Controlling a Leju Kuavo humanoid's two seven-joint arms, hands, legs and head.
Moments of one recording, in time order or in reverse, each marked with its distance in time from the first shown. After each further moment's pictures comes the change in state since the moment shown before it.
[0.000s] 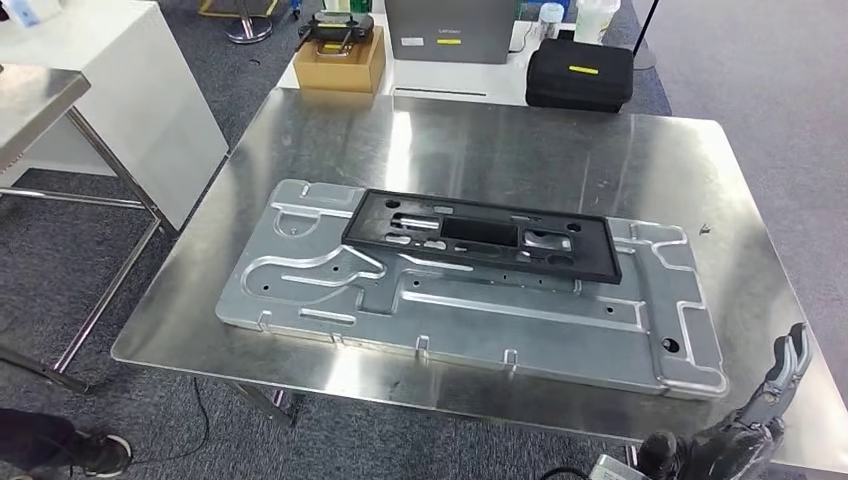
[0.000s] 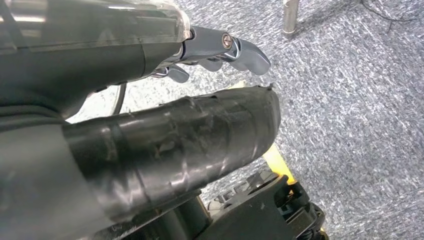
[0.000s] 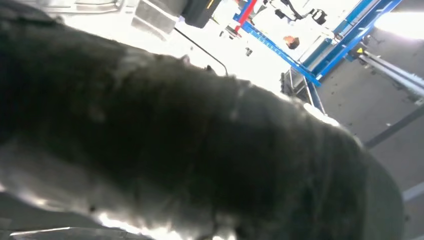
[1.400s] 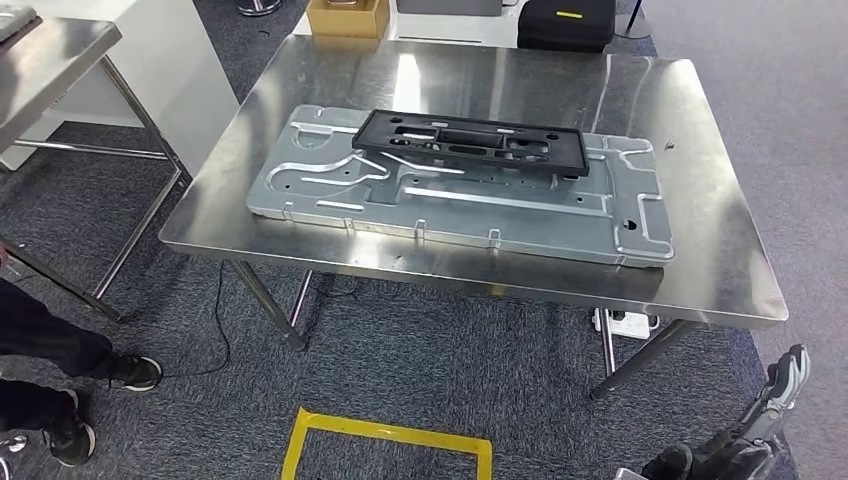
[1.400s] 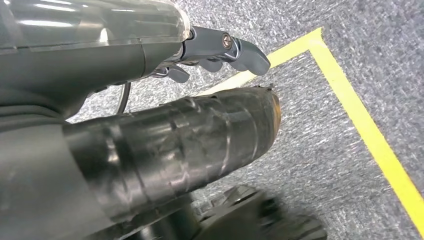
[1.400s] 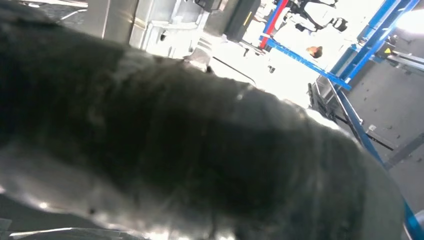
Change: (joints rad) left arm -0.002 -0.002 0.034 0.000 0.010 0.010 0.005; right arm 0.073 0.023 0.019 0.000 -0.111 0.000 -0.004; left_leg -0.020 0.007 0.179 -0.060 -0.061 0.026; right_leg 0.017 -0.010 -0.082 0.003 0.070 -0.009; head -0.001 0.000
